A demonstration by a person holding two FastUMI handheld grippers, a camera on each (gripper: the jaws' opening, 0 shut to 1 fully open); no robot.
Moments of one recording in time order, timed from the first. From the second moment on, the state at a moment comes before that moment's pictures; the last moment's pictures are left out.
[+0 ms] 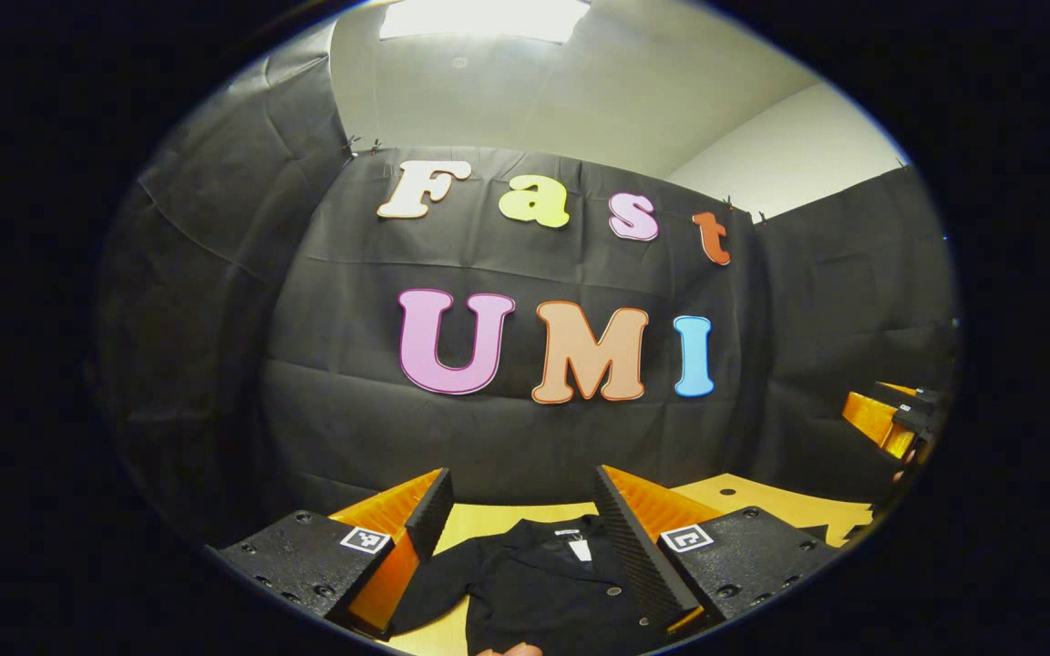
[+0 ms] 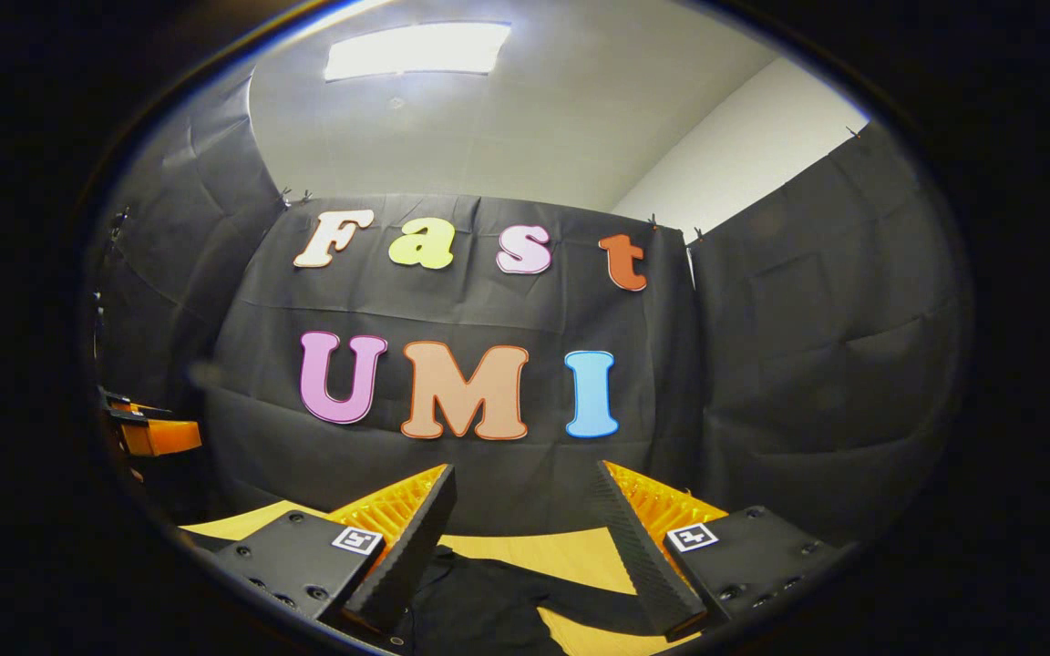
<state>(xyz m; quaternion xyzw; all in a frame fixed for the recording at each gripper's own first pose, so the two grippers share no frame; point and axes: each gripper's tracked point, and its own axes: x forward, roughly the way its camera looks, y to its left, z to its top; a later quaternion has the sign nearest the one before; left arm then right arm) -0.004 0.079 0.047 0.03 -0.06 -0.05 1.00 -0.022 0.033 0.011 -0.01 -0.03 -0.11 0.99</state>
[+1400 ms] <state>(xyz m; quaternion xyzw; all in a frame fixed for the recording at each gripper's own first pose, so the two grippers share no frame) 0.018 0.040 0.058 0.03 -0.07 0.02 1.00 0.021 -0.139 -0.067 -0.03 0.09 -0.12 0.99</state>
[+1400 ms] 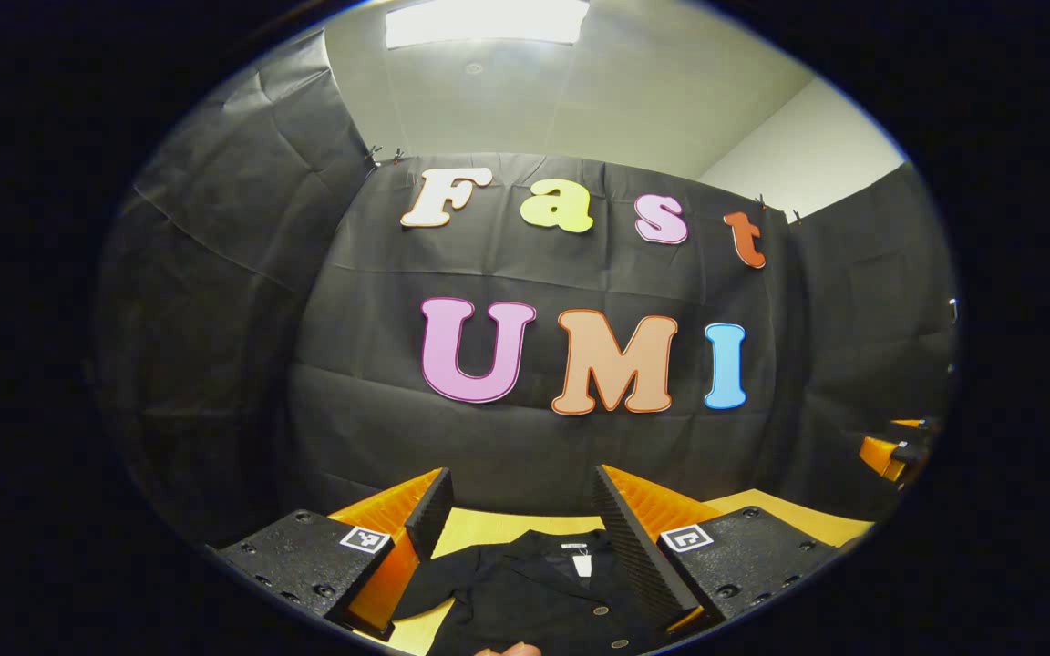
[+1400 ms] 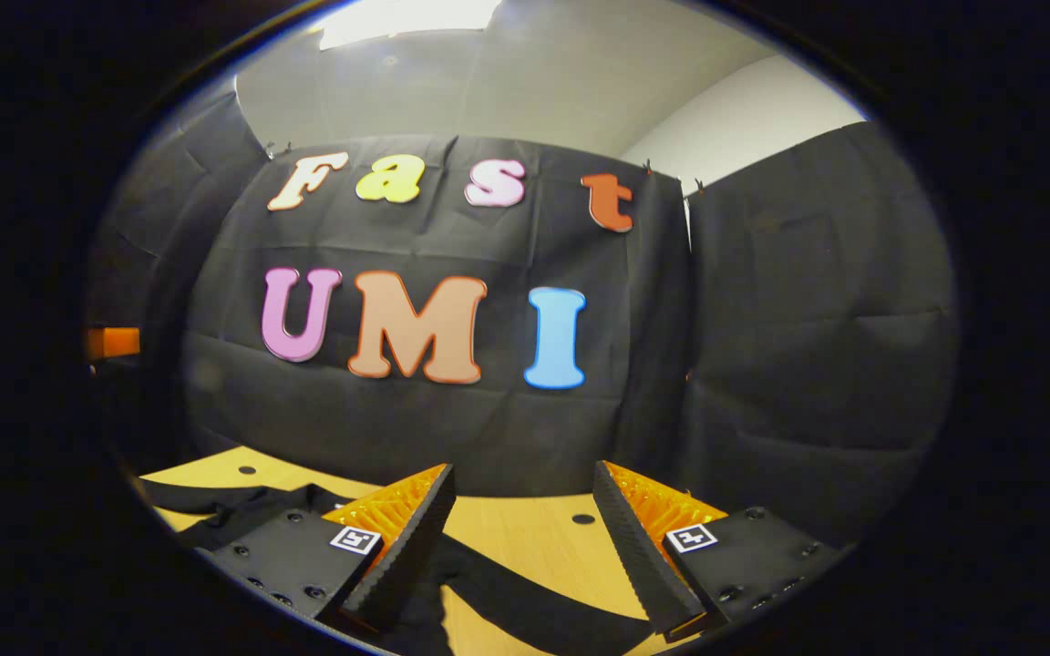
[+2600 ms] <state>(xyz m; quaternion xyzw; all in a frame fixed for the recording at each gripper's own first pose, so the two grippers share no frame) 0.059 -0.012 0.050 0.07 -0.04 -0.02 1.00 0.008 -0.194 -0.147 -0.03 0.18 -0.13 0.97</state>
